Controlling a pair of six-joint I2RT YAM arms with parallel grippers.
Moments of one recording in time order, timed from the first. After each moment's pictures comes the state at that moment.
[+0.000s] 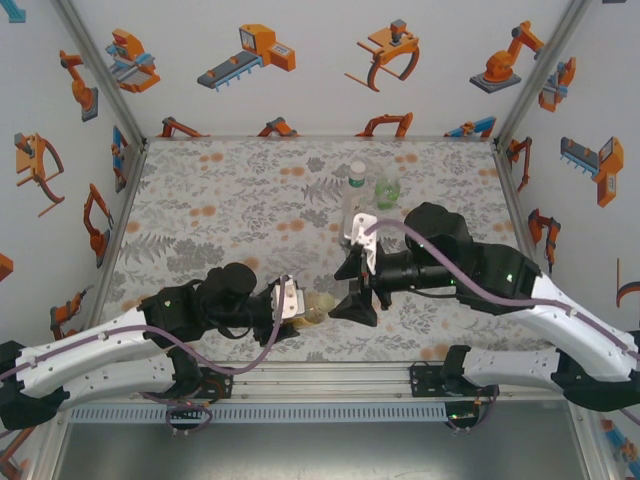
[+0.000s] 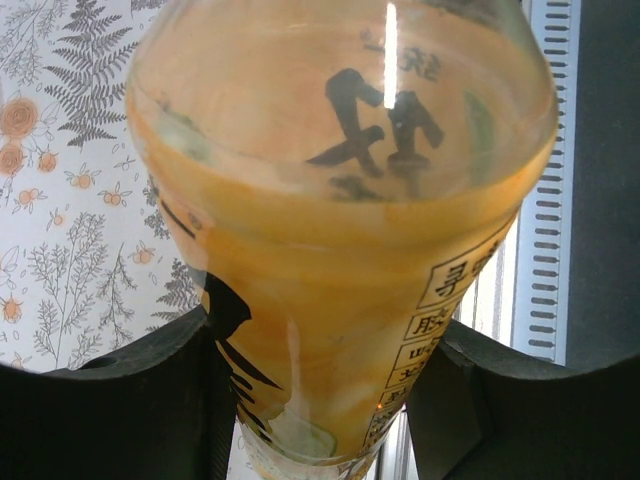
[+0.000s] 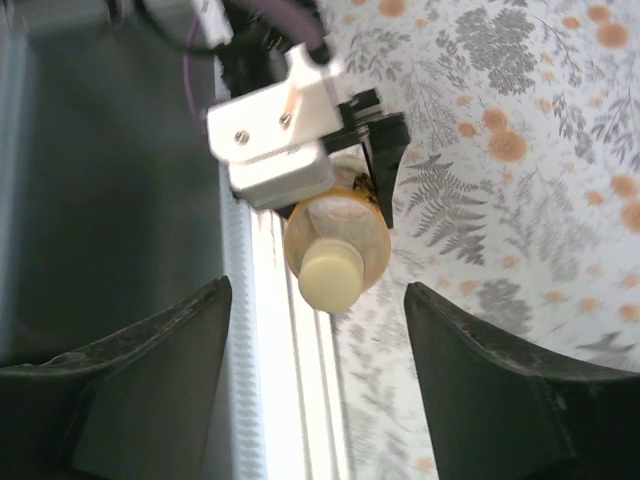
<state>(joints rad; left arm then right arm) -1.21 0.80 0.77 -0.53 0.19 0.27 1.12 1.04 1.43 -0.84 -0.42 -0.12</state>
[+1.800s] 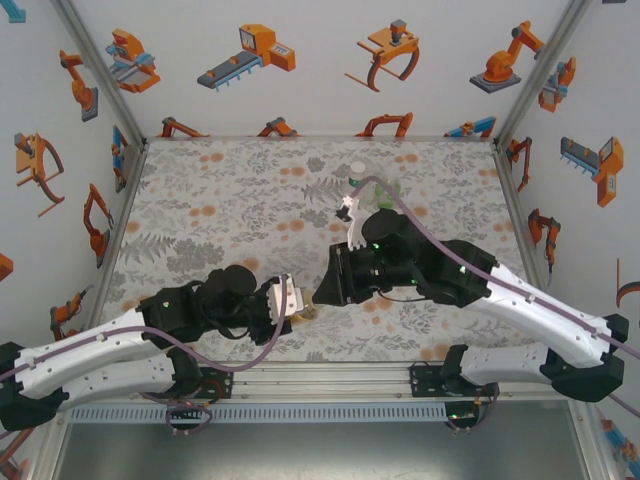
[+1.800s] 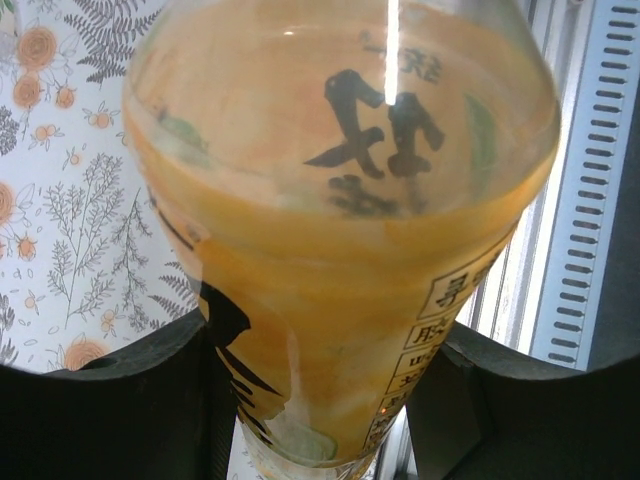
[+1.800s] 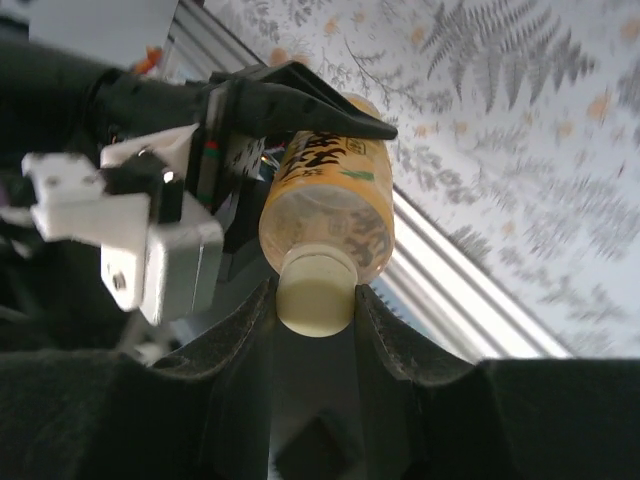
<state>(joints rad) -1.21 0.79 0.76 -0.59 0.08 0.25 1.13 1.13 1.34 -0.84 -0.15 0.82</state>
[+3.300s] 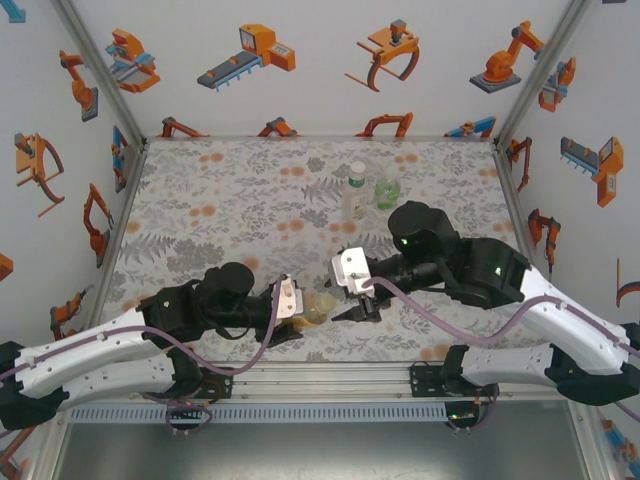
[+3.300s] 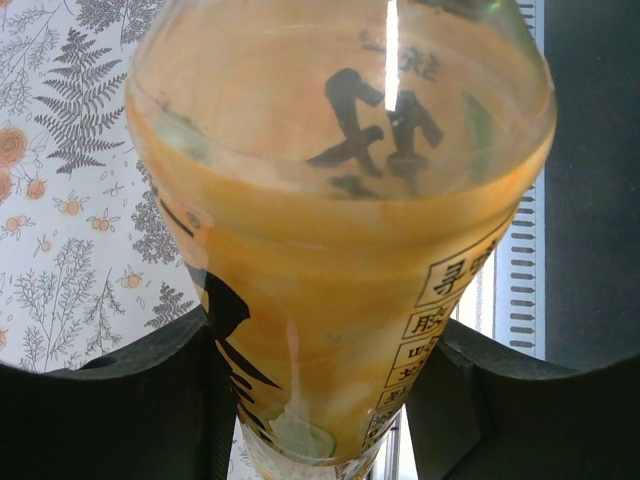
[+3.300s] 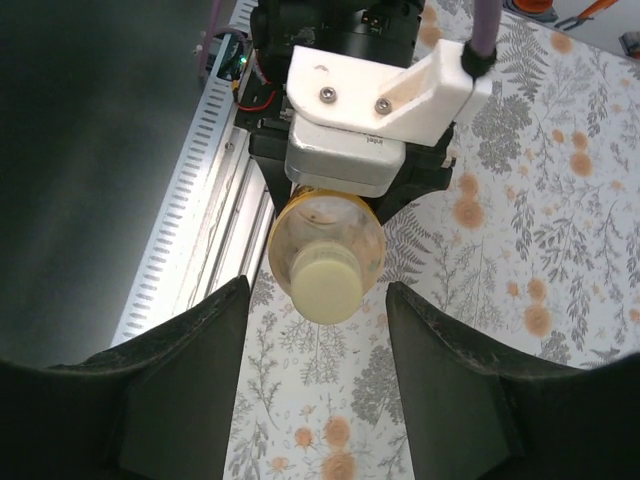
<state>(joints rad) -1.21 0.80 0.77 -0.49 0.23 0.25 1.13 1.09 1.46 -0.91 -0.55 -0.56</state>
